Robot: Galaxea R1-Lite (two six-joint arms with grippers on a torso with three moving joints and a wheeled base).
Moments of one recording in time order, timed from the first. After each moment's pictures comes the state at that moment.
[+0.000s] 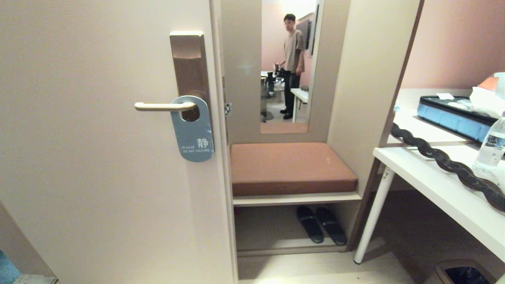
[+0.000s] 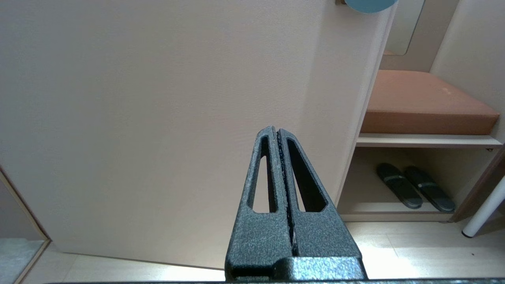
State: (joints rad) left arm 0.01 0.00 0.00 0.00 0.03 -0.06; right arm 0.01 0.00 0.00 0.01 -0.01 0.00
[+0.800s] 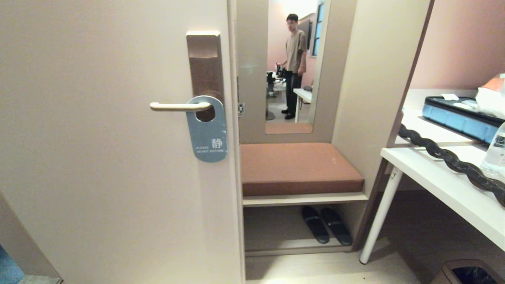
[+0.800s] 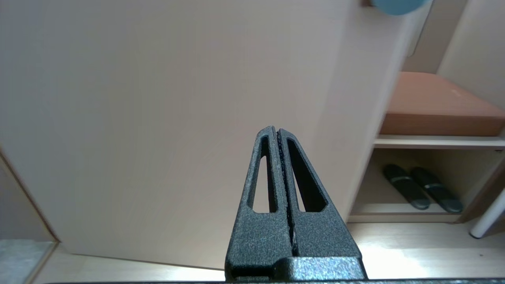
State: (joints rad) left arm 0.01 0.00 0.00 0.00 0.03 -0.06; right arm 0.01 0.00 0.00 0.01 -0.01 0.00
